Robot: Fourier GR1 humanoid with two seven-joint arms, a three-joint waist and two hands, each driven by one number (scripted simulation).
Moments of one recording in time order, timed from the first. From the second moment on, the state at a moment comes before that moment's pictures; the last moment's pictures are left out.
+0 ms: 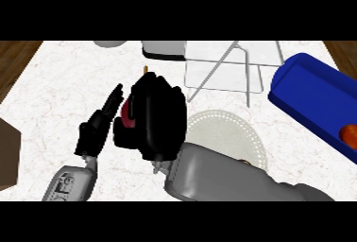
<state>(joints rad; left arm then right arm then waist) -0.20 0.10 -0.09 -1.40 -0.11 0.02 0.02 -0.95 -0.02 0.82 -1.40 0.87 -0.46 1.21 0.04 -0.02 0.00</state>
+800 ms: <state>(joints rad) -0.19 0.12 -0.06 -1.40 -0.10 0.02 0.02 -1.21 -0.01 0.55 -1.32 1.12 -0.32 1.26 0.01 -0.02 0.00</state>
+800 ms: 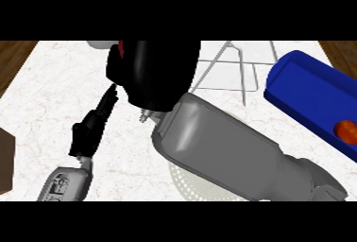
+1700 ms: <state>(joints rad) -0.17 0.11 -0.07 -1.44 -0.11 0.02 0.03 -1.37 -0.01 0.29 -1.14 1.31 -0.19 1.16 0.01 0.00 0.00</state>
